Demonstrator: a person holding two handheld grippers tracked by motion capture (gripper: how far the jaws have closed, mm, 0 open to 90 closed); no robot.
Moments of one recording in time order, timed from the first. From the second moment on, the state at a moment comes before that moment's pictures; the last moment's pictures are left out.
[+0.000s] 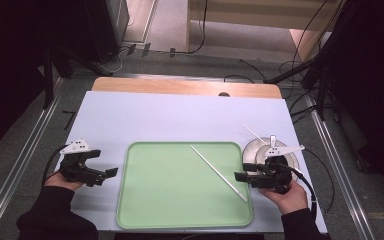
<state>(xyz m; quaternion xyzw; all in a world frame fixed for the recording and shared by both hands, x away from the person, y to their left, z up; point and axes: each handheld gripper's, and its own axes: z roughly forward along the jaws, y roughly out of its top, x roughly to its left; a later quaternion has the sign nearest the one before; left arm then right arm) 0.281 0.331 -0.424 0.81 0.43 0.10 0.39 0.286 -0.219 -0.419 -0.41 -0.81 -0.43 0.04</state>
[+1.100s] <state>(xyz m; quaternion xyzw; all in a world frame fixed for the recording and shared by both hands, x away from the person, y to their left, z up) 0.278 0.331 -0.422 0.81 0.41 0.10 0.39 0.287 -0.281 -0.396 -0.44 -0.78 -0.45 -0.02</state>
